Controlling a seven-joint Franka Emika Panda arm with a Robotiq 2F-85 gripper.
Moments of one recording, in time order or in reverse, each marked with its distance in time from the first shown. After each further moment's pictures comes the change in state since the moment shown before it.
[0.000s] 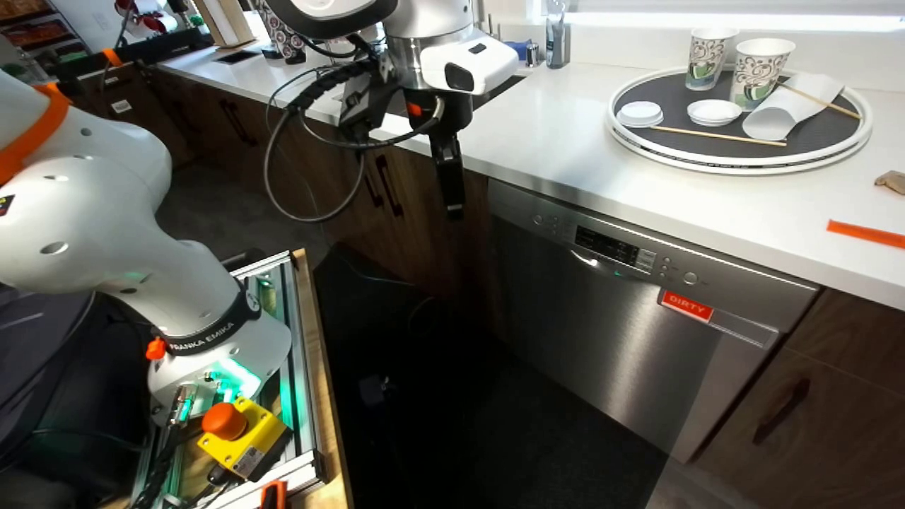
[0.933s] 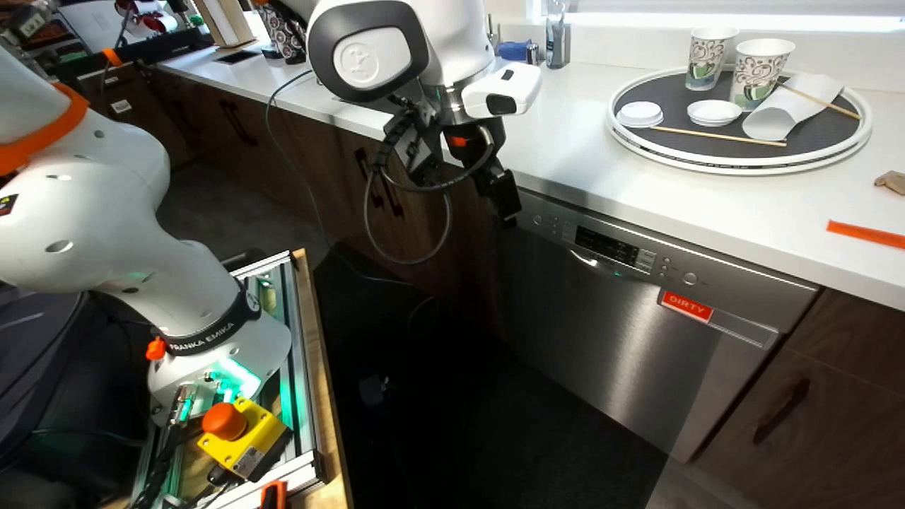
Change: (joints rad) arm 0.029 0.171 0.006 -0.035 0.004 0.406 -0.201
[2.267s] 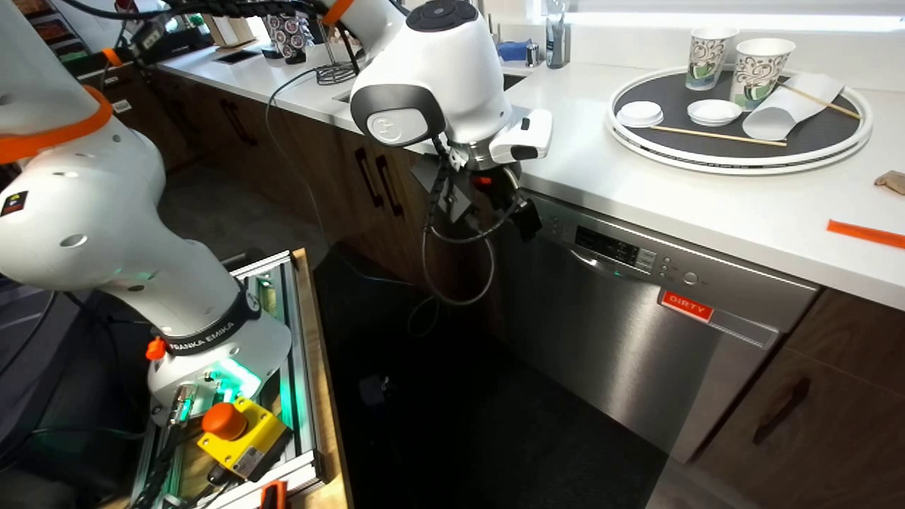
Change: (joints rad) arm 0.089 0.232 -0.003 0.035 0.458 0.244 -0.458
